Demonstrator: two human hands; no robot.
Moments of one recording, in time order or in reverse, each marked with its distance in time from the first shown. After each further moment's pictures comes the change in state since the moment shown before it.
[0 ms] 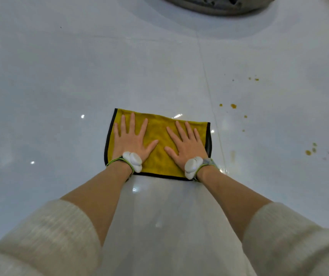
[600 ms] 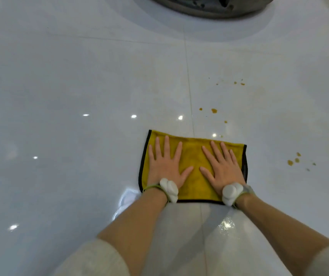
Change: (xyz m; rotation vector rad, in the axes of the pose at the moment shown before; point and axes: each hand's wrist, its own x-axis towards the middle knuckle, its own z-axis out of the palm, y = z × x) left_hand -0.037 0.201 0.002 -0.044 -0.117 0.063; right_hand -0.095 0.182 0.017 0.022 0.000 0.047
